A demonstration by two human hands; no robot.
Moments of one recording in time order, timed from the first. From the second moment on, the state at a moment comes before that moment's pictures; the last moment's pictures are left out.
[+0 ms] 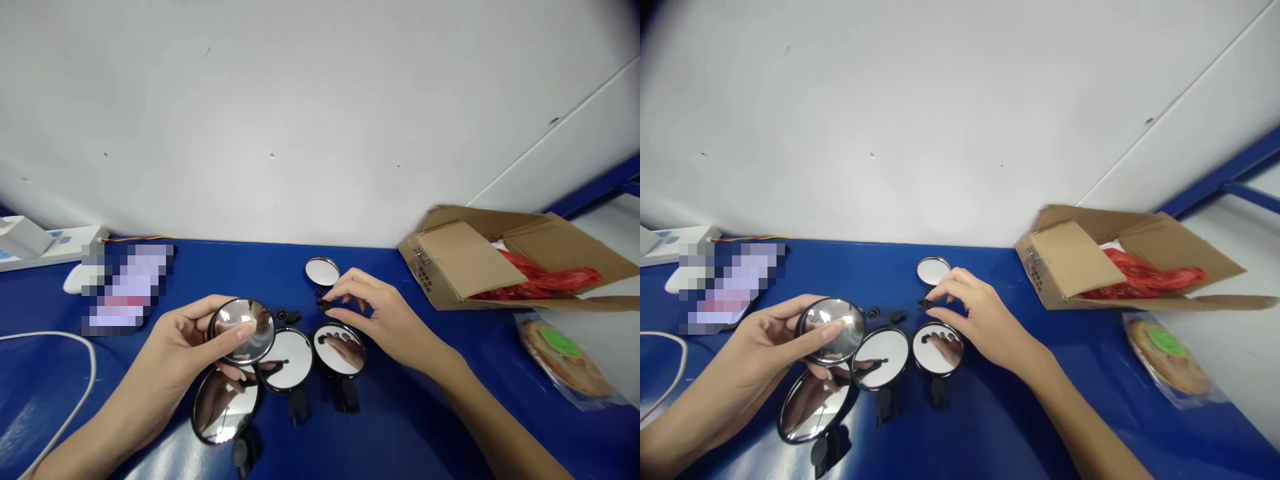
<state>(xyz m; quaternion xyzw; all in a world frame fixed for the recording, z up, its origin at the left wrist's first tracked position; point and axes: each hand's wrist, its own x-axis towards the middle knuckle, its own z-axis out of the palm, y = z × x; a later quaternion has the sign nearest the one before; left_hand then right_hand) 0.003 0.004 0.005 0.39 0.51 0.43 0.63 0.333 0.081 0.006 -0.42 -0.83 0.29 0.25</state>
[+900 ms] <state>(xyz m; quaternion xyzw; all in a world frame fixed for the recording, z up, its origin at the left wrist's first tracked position) 0.008 -0.008 0.004 0.66 0.49 0.44 0.36 0.288 0.033 0.014 -0.30 -0.86 0.20 0.36</state>
